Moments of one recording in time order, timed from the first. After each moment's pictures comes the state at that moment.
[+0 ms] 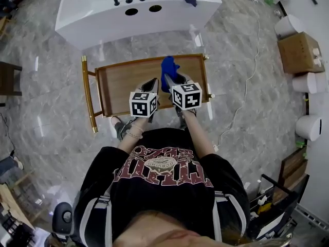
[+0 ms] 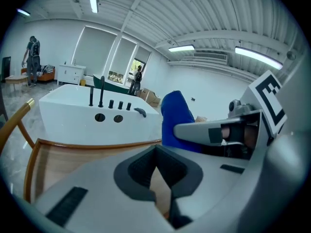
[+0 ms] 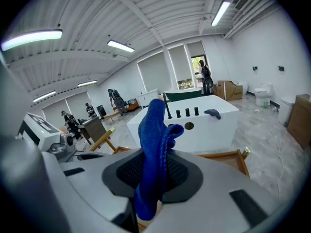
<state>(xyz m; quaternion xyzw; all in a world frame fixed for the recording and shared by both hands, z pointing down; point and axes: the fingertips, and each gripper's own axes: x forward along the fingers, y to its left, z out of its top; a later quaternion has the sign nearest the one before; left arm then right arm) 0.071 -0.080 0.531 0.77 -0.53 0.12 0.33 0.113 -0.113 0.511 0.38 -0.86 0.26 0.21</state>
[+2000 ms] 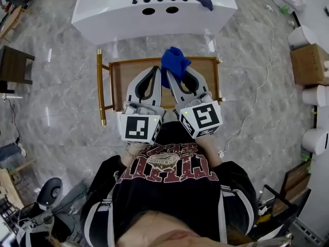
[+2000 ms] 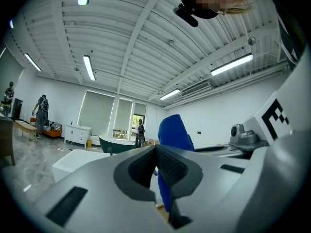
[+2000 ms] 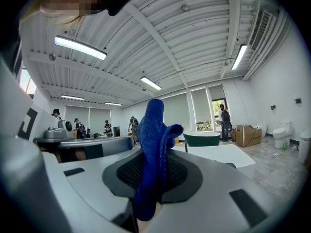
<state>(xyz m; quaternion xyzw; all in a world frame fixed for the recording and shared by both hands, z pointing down) 0.028 -0.045 0.282 0.78 -0.62 -0.03 0.04 0.065 -0.063 0.304 0.34 -0.94 0.07 0.04</state>
